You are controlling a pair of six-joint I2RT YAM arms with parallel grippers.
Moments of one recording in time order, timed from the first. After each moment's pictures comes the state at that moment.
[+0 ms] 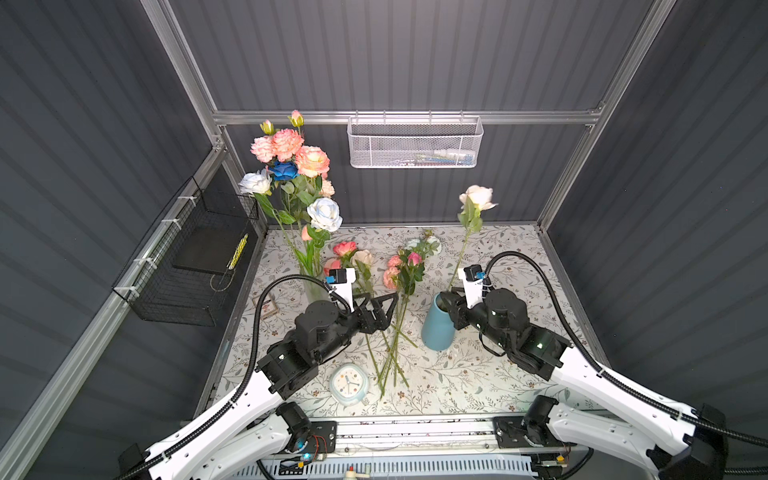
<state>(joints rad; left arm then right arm) -0.84 0.80 0.74 -0.15 -0.07 -0.68 0.80 0.93 0.74 -0.13 0.21 0.26</state>
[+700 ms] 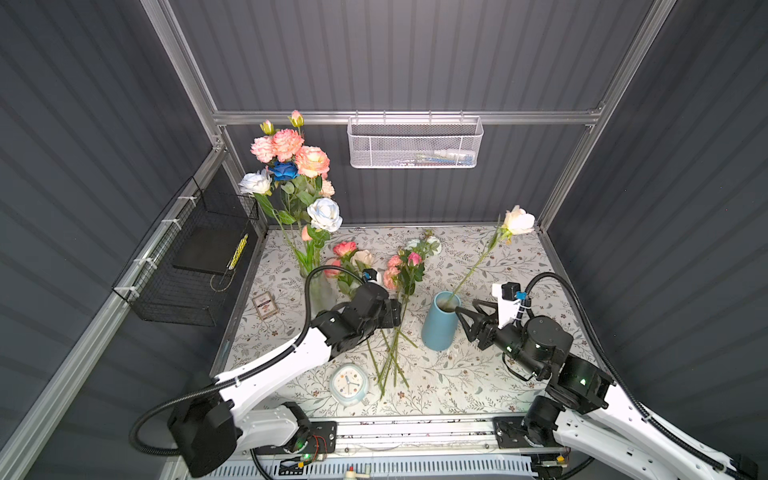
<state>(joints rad) -0.84 1.29 0.91 -0.38 -0.21 -0.67 0.83 0.57 0.61 -0.22 0.18 0.39</state>
